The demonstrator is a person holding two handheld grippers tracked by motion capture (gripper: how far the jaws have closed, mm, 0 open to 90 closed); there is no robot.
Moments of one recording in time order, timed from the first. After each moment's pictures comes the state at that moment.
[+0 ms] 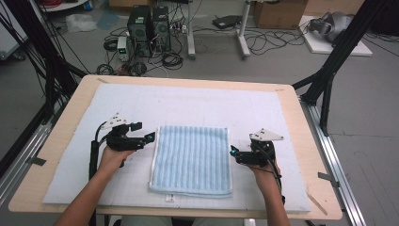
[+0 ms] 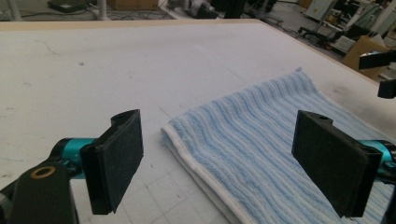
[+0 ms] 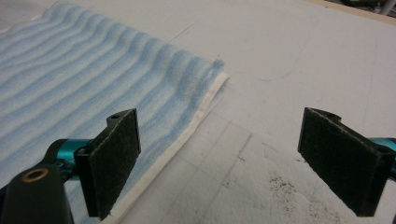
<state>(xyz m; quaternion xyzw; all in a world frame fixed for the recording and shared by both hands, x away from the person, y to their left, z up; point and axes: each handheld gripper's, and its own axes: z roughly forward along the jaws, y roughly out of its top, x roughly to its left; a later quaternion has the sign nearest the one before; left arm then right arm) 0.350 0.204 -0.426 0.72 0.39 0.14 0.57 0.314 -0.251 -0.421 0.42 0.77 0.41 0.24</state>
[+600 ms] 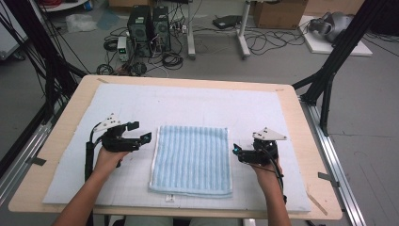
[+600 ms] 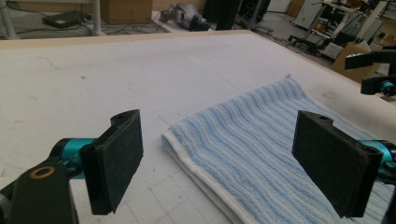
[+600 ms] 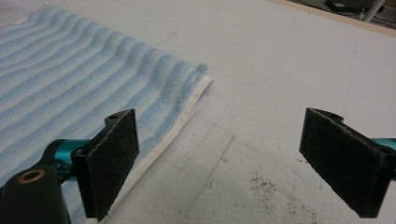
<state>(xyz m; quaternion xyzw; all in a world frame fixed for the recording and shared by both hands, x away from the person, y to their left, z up) 0.345 0.215 -0.422 0.71 0.37 0.14 0.58 0.315 -0.257 -0.418 0.43 0.76 0.41 0.25</state>
